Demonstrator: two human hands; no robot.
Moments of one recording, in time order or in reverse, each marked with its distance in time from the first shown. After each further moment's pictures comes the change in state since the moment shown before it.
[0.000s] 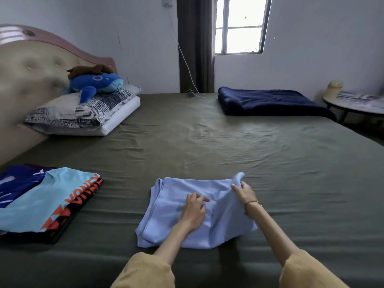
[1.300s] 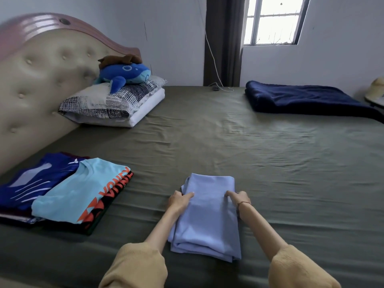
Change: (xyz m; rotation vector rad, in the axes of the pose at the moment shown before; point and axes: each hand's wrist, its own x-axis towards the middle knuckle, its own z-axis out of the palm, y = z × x) left_hand 0.019 -0.118 -0.080 -0.430 0.098 -0.657; right_hand 0.010 -0.046 0.120 0.088 -0.096 0.304
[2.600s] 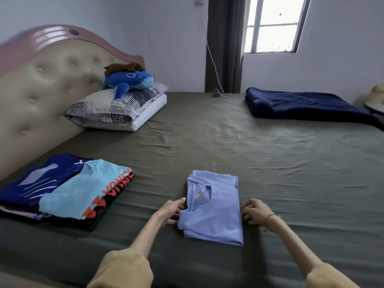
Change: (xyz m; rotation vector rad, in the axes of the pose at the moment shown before) left_hand -0.033 -0.014 -0.022 -0.153 -0.287 -0.107; right_hand 0.011 0.049 -0.071 -0.217 -0.253 -0.274
